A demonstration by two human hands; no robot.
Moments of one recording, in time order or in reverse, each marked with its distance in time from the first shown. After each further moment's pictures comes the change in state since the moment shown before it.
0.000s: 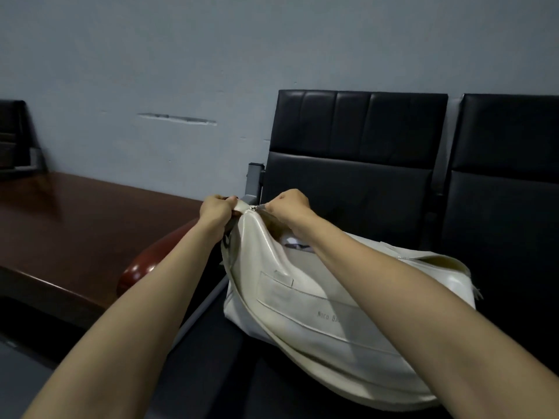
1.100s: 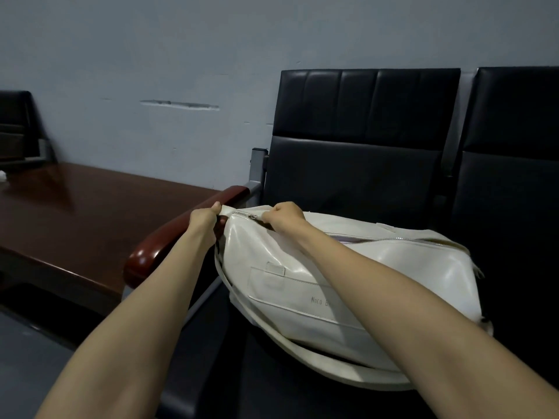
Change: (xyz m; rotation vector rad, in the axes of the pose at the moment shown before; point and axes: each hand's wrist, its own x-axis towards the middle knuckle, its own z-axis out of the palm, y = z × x) left_hand 0.000 -0.043 -0.019 -0.293 0.055 -0.293; right_hand -0.021 0.036 0.020 -0.040 -0.166 0.013
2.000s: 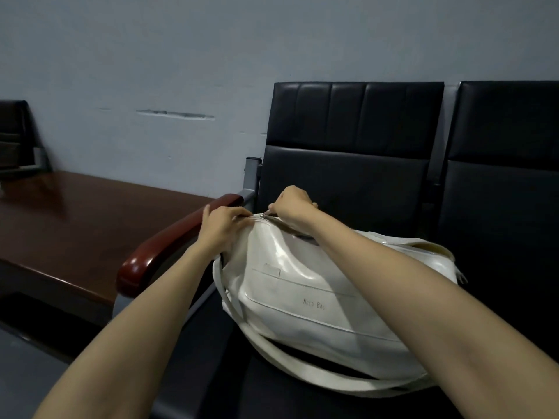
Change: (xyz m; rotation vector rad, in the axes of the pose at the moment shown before) left_hand -0.018 -0.004 0.017 1.100 -0.163 0.869; right_hand -0.003 -0.021 -0.046 -0.247 0.111 -0.092
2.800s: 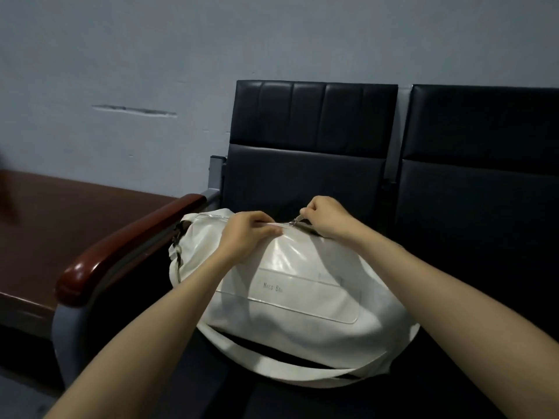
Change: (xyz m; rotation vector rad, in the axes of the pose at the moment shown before) left_hand -0.020 0.109 0.050 -0.449 -0.105 0.056; right_hand -0.047 0.093 -0.097 -0.037 0.018 0.032
